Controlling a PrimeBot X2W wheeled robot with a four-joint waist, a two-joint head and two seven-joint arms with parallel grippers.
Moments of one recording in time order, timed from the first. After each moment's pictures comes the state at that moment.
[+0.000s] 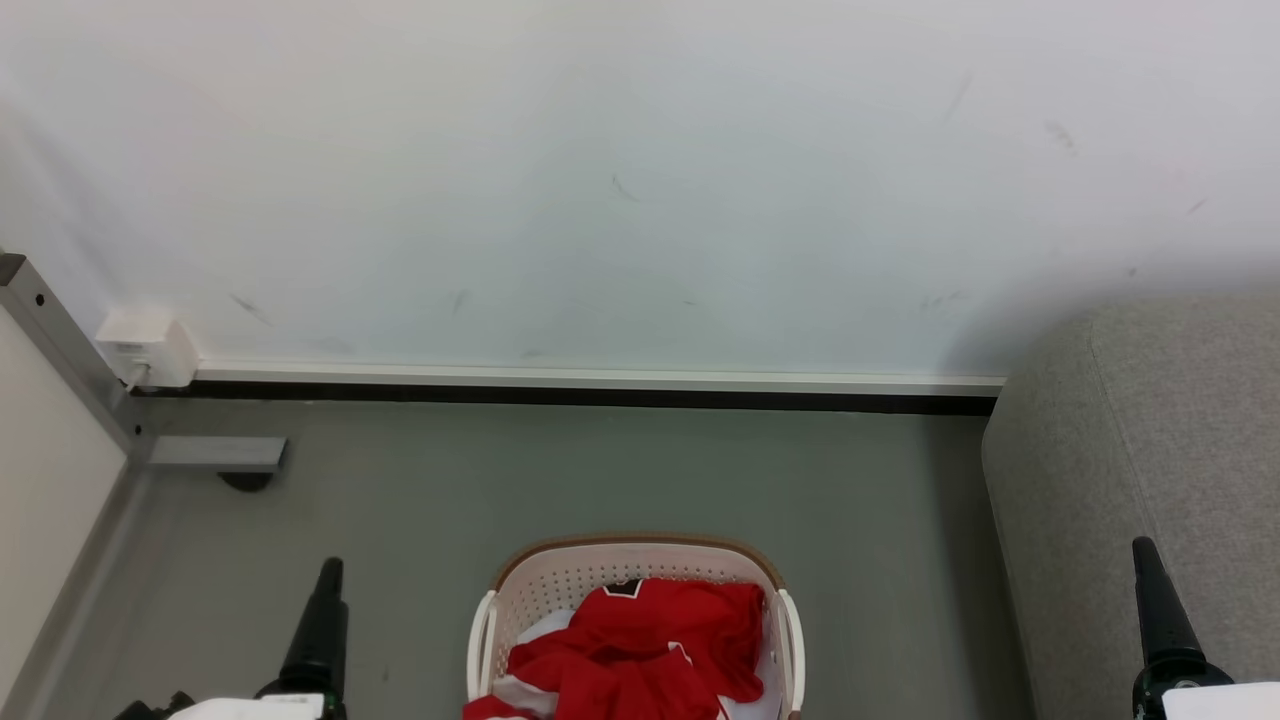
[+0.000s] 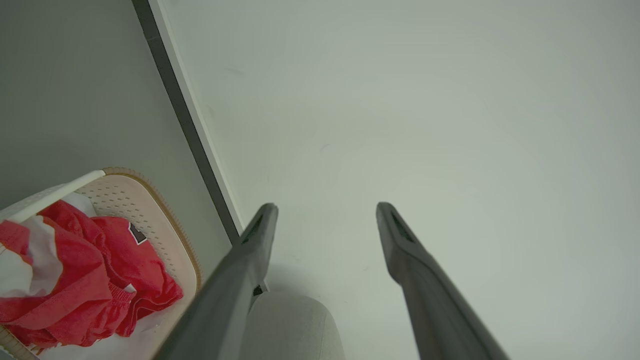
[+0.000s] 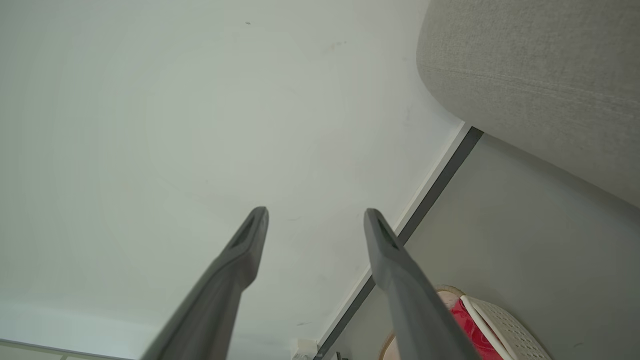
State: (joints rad) left arm -0.07 0.04 0.07 0.30 -1.43 -0.12 0.03; right arm -0.06 -0.04 -0.09 0.24 1.37 0.13 0.03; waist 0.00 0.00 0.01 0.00
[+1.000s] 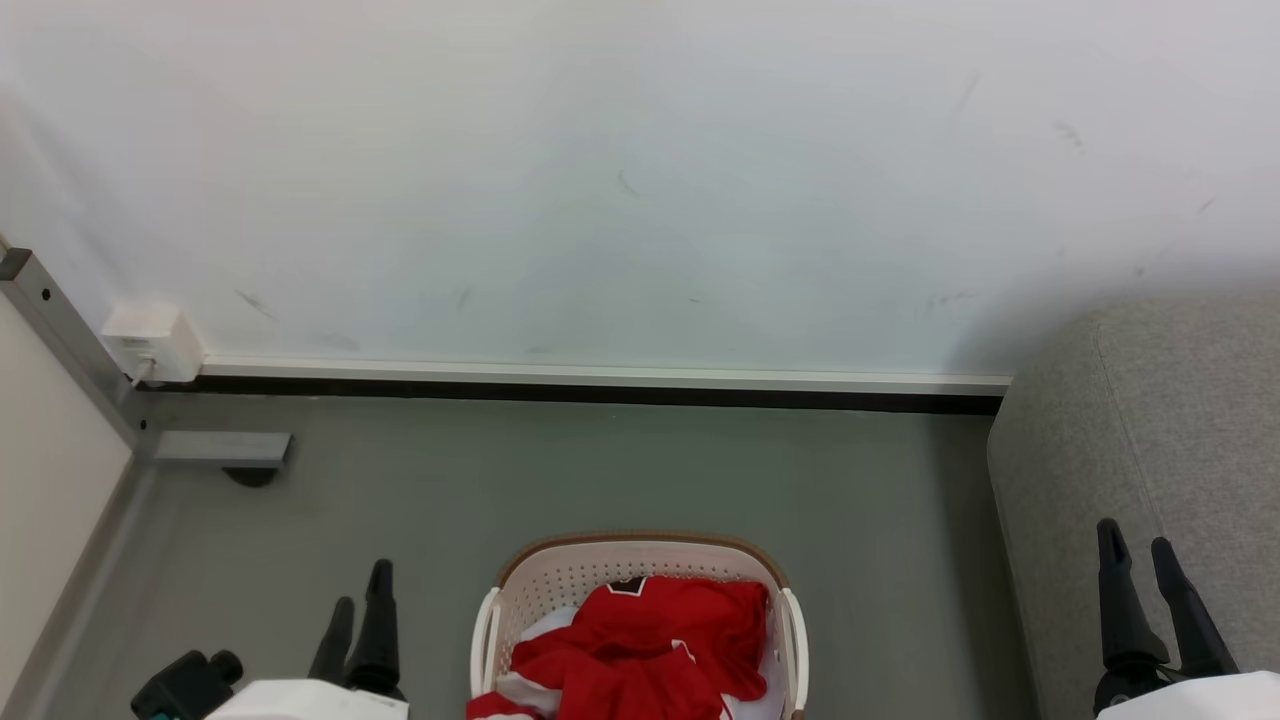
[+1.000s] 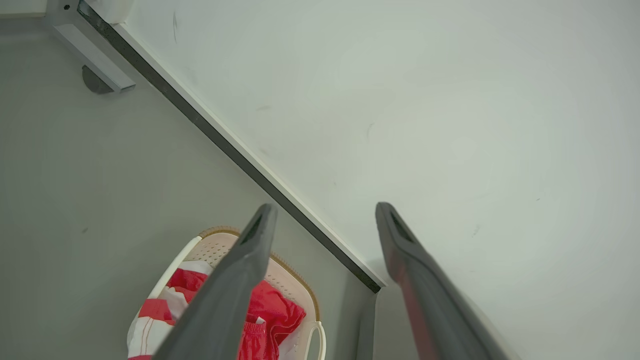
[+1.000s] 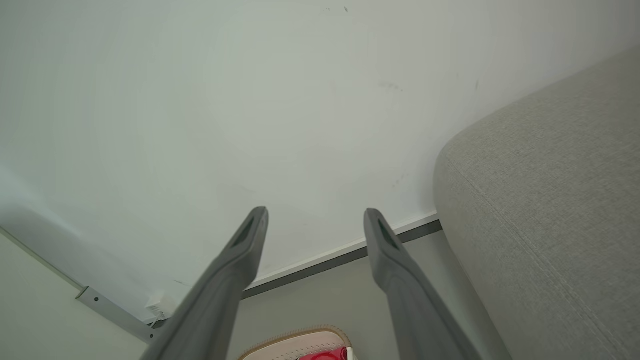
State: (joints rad) left arm -0.07 0.04 -0.01 0.27 -0.88 -0.01 -0.08; right arm -0.04 -0.10 -0.02 0.15 0.76 0.13 -0.08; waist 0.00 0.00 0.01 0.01
